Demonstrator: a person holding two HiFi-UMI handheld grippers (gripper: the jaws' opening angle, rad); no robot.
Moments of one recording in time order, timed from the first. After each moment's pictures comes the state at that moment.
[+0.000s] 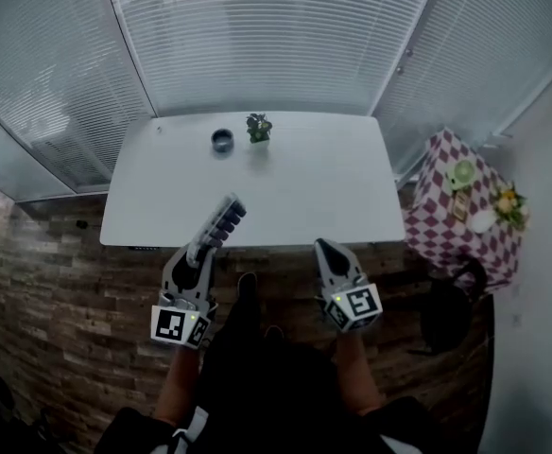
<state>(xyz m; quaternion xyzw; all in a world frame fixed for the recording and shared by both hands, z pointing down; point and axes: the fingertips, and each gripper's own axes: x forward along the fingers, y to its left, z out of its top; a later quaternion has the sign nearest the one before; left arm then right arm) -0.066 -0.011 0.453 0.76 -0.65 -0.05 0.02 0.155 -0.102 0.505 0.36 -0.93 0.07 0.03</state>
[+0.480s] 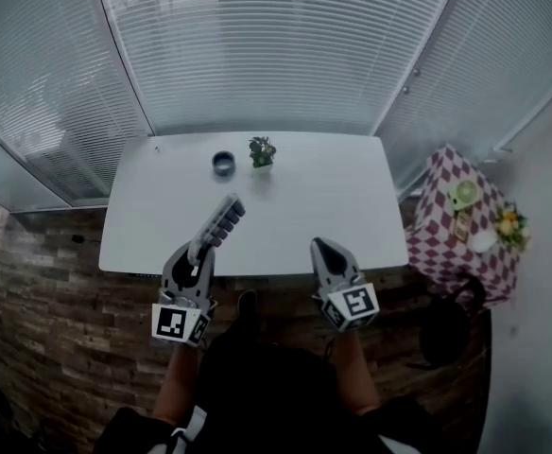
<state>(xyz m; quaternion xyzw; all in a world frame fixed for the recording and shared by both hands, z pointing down) -0.115 -0.096 0.451 0.76 -0.64 -0.04 0.00 0.103 -0.181 0.490 0.36 -0.93 0.04 0.03</state>
